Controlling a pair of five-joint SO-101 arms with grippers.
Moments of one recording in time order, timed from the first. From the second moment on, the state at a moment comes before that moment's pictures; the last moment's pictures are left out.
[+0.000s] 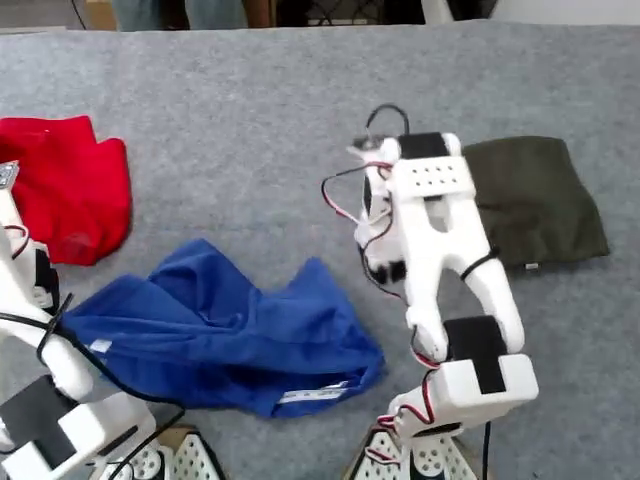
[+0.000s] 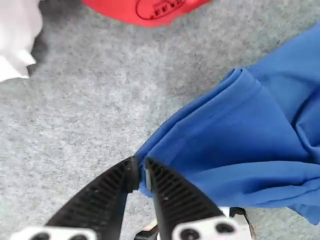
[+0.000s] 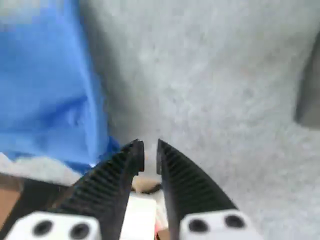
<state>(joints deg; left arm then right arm) -44.2 -12.5 17.7 93.8 -27.4 -8.4 4.4 4.9 100.4 8.8</state>
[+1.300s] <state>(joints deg) -41.6 -12.6 22.3 93.5 -27.6 -26.3 43.0 -26.3 100.4 -2.6</state>
